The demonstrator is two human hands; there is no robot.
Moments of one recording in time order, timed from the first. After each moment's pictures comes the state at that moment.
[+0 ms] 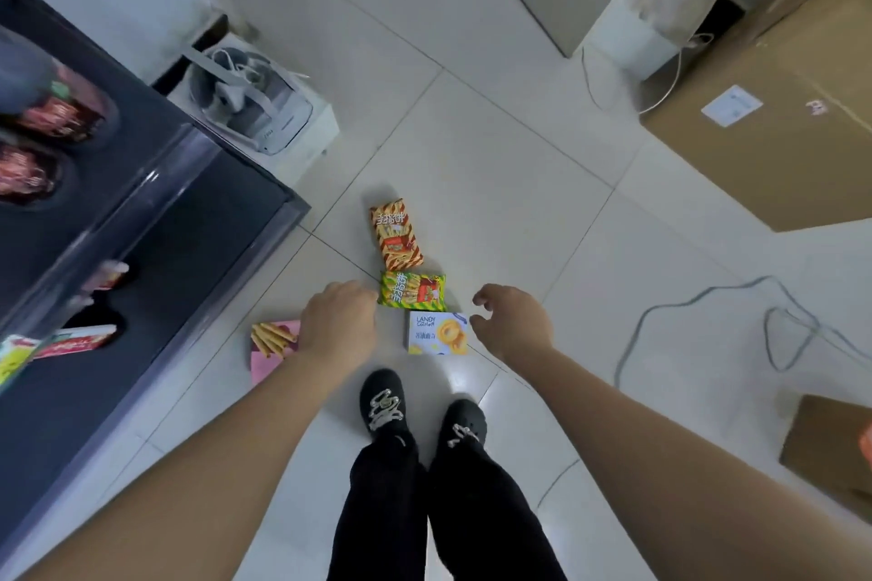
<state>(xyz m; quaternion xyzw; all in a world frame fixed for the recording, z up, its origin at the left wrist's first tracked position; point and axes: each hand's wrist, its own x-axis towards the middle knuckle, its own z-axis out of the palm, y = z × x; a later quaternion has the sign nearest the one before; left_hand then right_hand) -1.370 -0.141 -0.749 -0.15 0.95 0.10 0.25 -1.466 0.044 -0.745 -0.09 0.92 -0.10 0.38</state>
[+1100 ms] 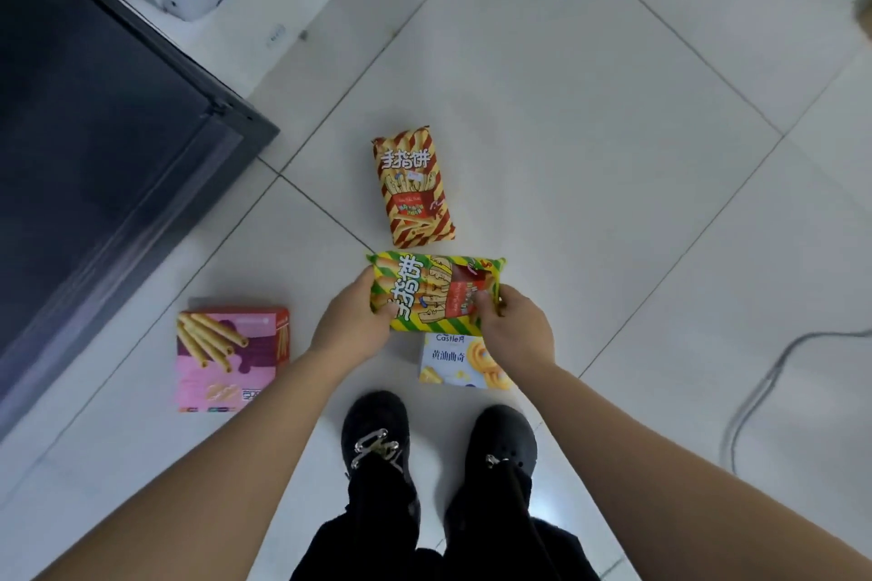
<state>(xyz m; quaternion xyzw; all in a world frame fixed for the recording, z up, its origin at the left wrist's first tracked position) -1.401 -0.146 -1.053 -0.42 0.74 0.45 0.29 -1.483 0.017 -1.062 0.01 0.88 -0.21 0.43</state>
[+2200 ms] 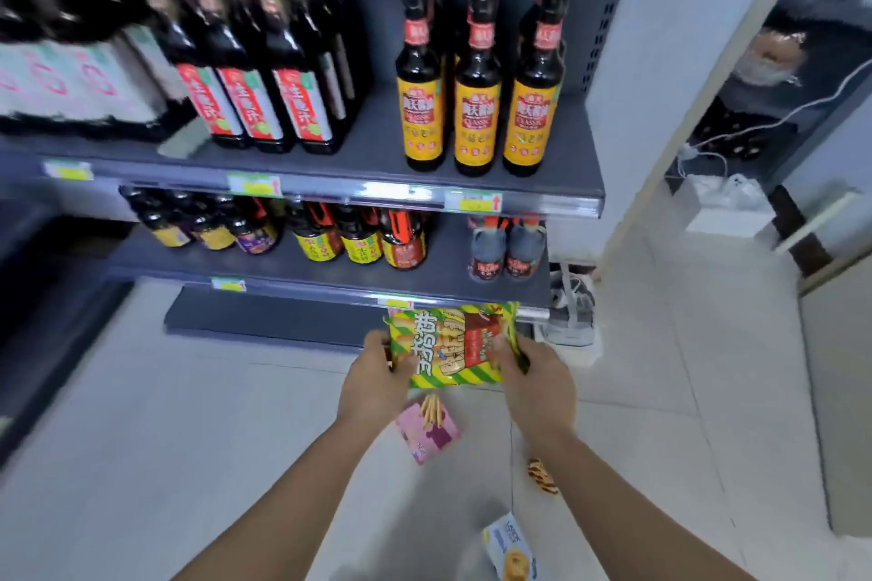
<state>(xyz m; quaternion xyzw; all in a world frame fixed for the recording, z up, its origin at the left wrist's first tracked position) -1.175 -0.131 -0.460 -0.73 0.51 0.39 -0.22 -1.361 -0.119 -0.487 -0.55 0.74 -0.30 0.25</state>
